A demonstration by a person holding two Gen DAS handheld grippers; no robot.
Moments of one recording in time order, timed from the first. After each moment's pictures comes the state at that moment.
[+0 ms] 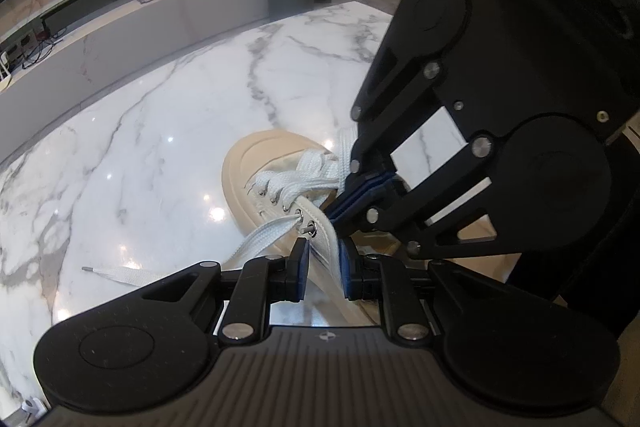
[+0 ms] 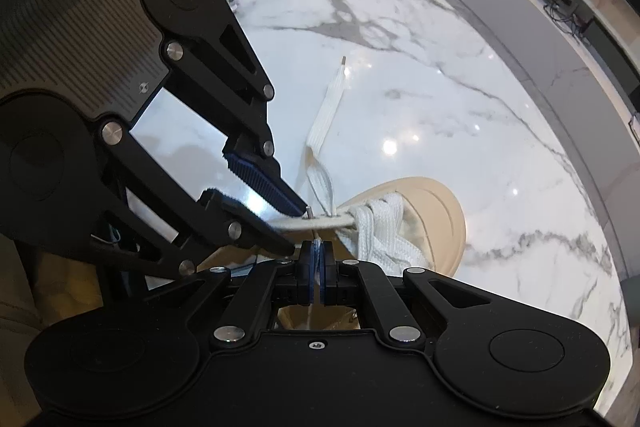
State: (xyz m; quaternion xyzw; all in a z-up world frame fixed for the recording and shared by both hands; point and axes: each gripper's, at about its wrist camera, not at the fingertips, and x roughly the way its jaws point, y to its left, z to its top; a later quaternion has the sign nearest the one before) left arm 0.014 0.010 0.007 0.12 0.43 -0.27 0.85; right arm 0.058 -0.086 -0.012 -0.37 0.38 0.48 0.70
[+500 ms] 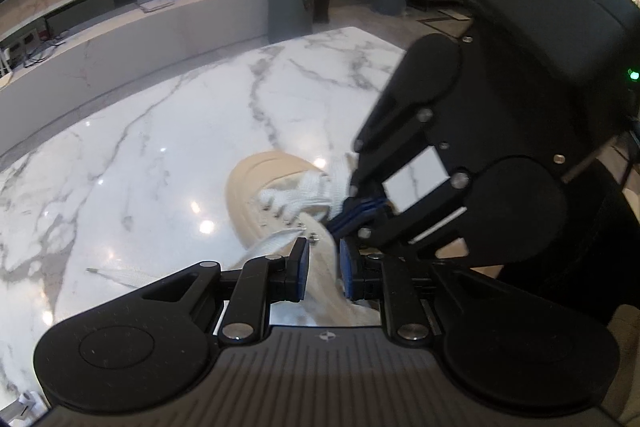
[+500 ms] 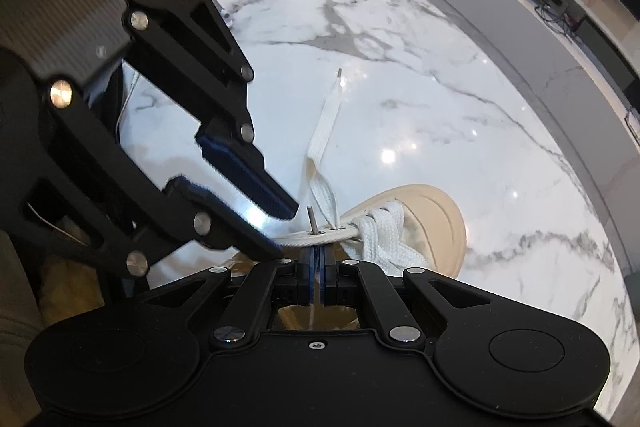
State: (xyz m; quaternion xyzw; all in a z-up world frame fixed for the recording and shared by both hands) left arm 0.010 0.025 0.023 0.09 0.41 -0.26 0.87; right arm 0.057 -0.088 -0.008 -0.34 0.38 0.48 0.71
